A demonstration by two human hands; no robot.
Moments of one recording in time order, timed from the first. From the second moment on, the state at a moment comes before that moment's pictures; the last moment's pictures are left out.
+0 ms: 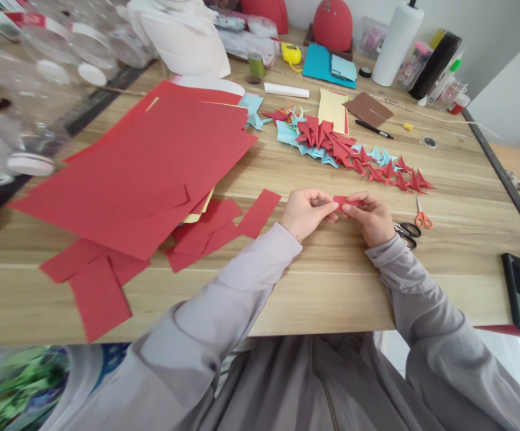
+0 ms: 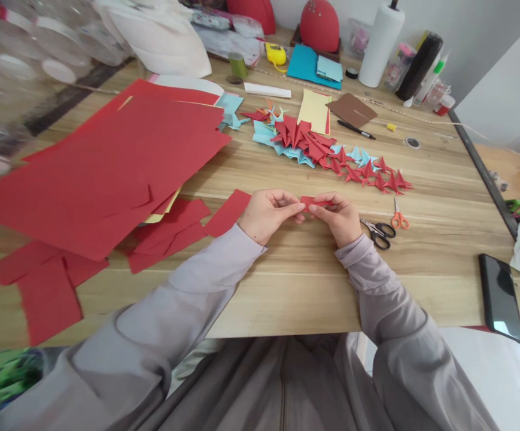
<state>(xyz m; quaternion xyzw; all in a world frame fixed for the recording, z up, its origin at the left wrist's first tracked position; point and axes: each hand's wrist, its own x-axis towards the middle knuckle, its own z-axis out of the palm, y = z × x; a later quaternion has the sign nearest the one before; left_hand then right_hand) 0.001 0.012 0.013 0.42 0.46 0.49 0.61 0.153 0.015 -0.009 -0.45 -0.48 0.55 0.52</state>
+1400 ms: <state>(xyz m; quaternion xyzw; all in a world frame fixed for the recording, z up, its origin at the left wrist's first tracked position) 0.004 0.013 0.004 0.40 0.42 0.51 0.64 0.153 0.016 -0.010 -0.43 -0.50 0.56 0.51</state>
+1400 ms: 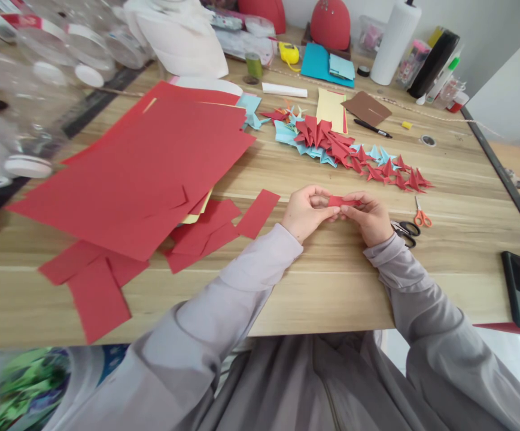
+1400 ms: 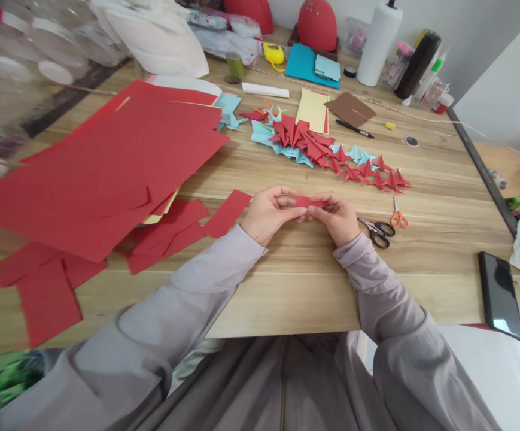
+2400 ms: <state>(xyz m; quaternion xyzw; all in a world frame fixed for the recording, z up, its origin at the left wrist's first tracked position) -0.003 0.015 0.011 0.33 0.43 0.48 0.69 0.152 0.013 -0.001 -0.43 -0.56 0.49 0.51</state>
